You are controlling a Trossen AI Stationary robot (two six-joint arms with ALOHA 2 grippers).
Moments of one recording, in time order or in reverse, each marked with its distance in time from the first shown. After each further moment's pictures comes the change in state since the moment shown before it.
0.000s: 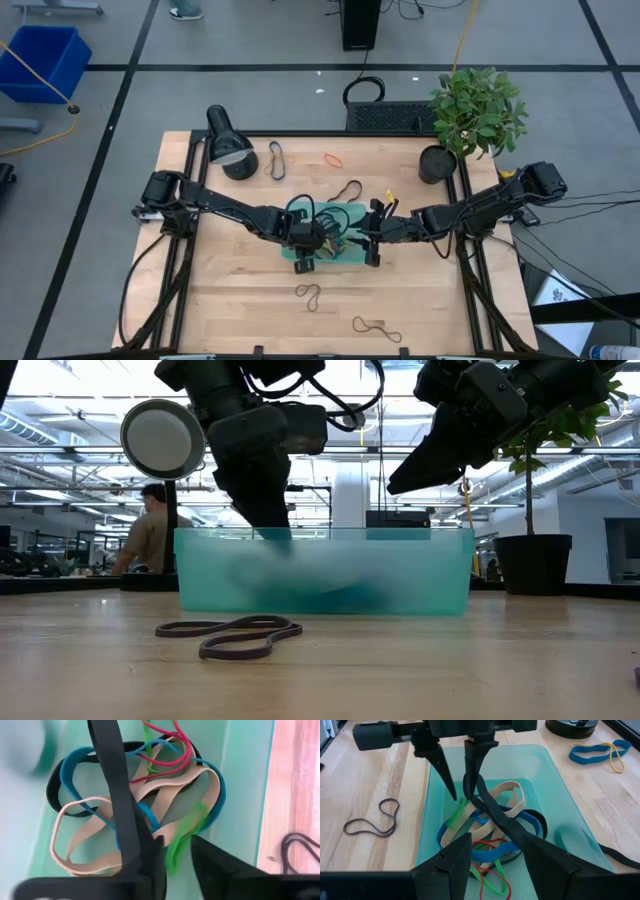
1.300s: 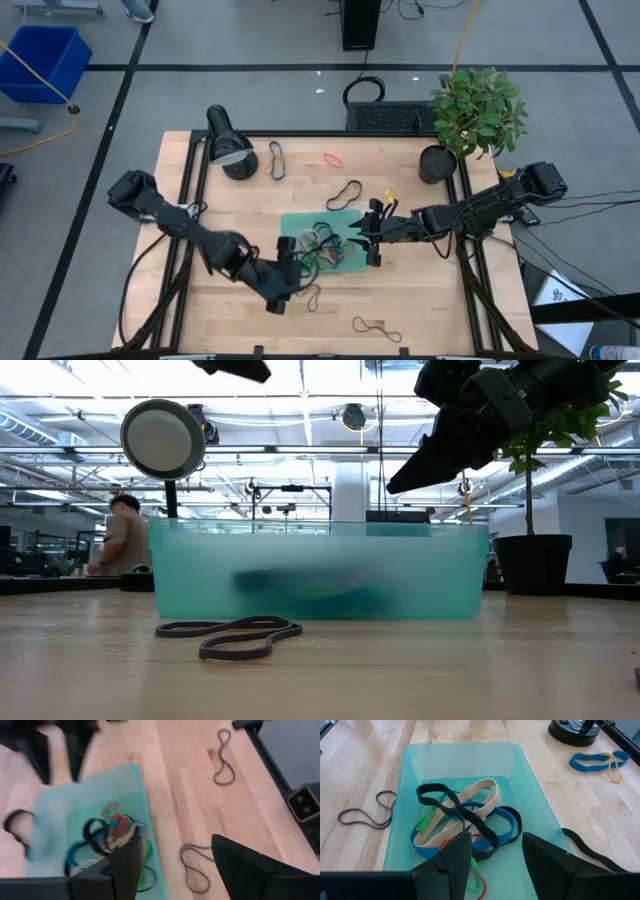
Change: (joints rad) left arm -0.358 -0.219 0.001 0.072 -0.256 0.116; right arm 0.000 0.000 0.000 -0.001 -0.001 -0.079
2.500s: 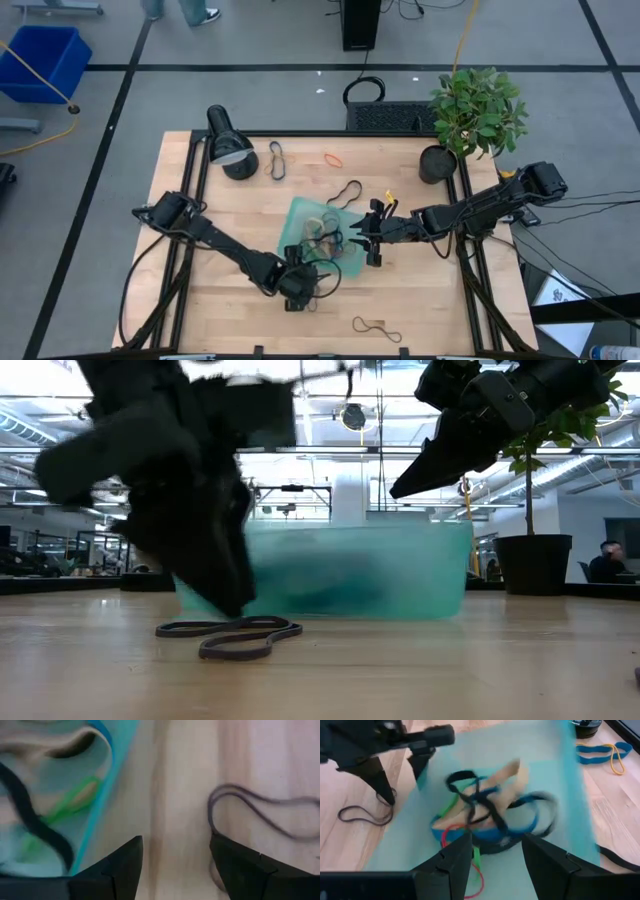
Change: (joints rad) left arm 0.067 0.374 0.001 -0.034 0.072 -0.260; right arm 0.000 0.000 0.000 -0.024 -0.004 0.030
